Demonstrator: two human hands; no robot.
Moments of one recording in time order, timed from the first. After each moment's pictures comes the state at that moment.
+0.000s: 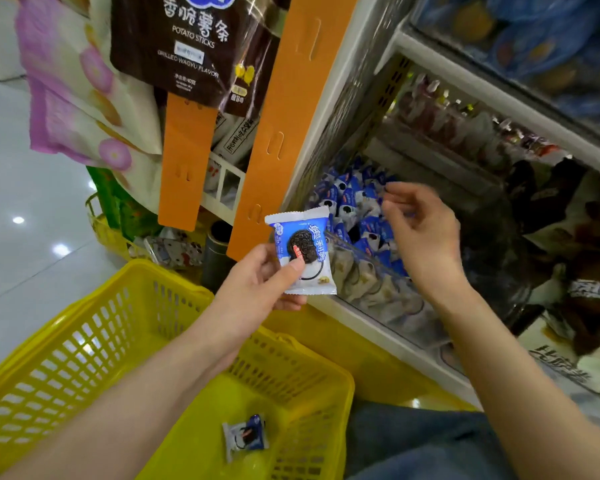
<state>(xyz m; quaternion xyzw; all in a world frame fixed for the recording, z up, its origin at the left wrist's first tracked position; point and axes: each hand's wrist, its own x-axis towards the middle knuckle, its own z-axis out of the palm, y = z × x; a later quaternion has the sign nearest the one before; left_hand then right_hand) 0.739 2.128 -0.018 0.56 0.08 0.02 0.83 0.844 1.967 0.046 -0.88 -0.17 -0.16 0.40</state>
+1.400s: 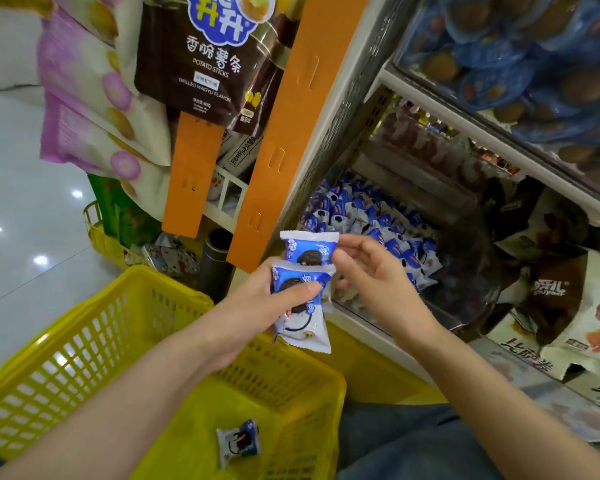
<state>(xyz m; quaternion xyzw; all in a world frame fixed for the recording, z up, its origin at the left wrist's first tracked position) 0.722 2.134 -0.005 0.61 0.03 -0.10 0.79 0.780 1.981 0.044 -0.83 -0.17 0.11 0.53</state>
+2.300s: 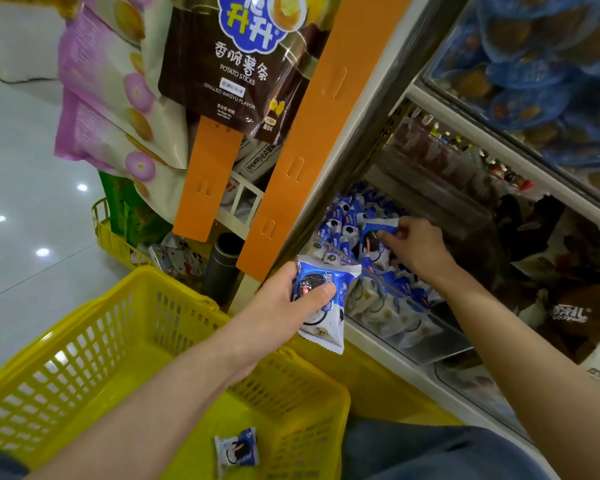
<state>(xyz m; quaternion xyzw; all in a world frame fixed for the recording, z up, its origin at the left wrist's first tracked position) 0.726 2.132 0.002 0.60 0.02 -0.08 0.80 0.897 1.960 0.050 -0.98 -0.07 -0.02 0.18</state>
